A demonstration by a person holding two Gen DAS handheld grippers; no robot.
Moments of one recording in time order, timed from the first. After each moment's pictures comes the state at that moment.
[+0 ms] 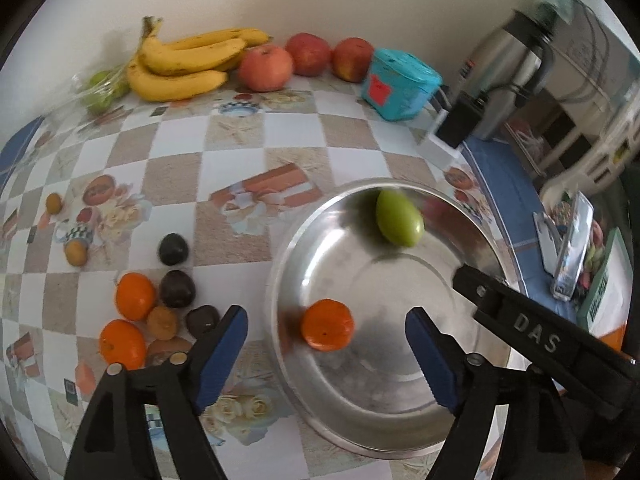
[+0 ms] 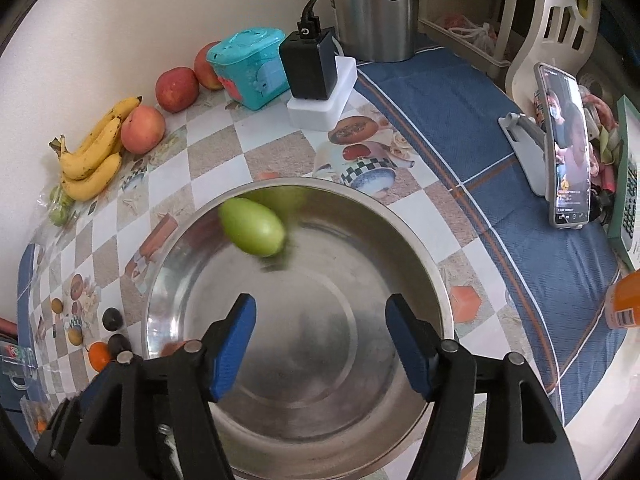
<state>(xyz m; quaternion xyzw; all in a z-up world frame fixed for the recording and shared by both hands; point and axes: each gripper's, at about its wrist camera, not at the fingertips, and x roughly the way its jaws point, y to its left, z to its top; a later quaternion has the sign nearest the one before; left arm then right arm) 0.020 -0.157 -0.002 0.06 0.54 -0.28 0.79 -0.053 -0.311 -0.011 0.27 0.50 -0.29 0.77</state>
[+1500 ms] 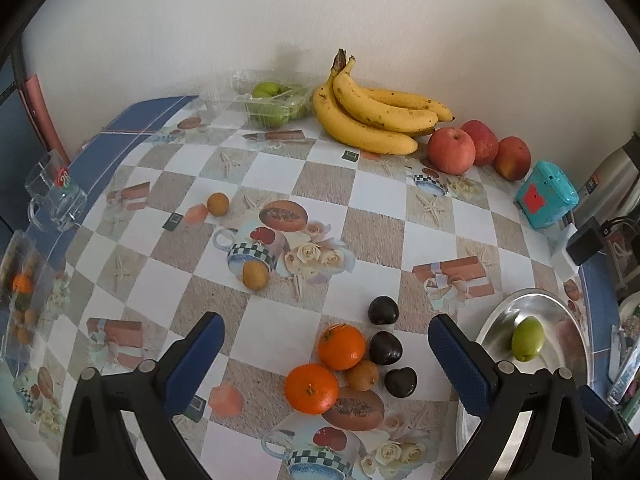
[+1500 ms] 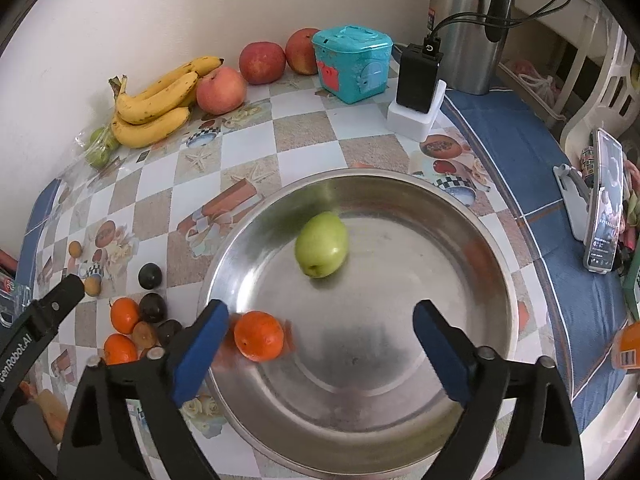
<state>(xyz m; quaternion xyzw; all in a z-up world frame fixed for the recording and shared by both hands) 0.072 -0.047 0.018 0.01 0.48 -0.09 0.87 -0.022 -0.250 -0.003 0.19 0.50 -0.22 0.81</state>
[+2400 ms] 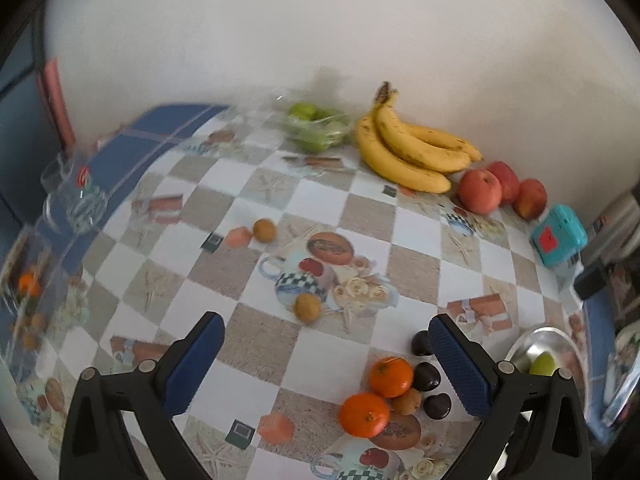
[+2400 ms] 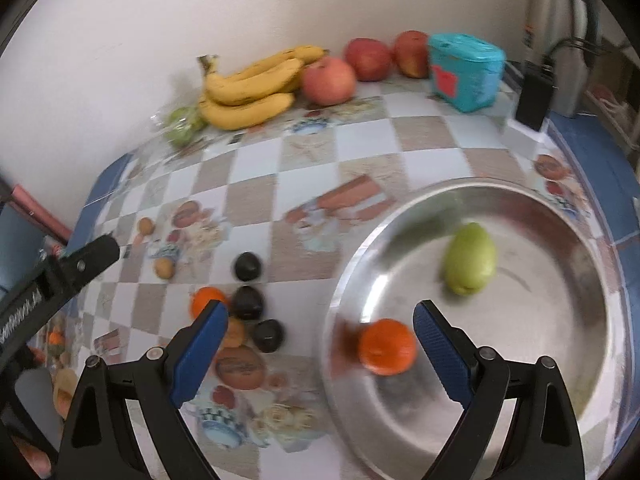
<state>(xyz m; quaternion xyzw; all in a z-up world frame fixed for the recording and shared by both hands) 0.093 0.011 0.031 -0.04 0.47 -0.07 0.88 0.013 -0.195 -0.011 0.21 0.48 -0.08 0.85</state>
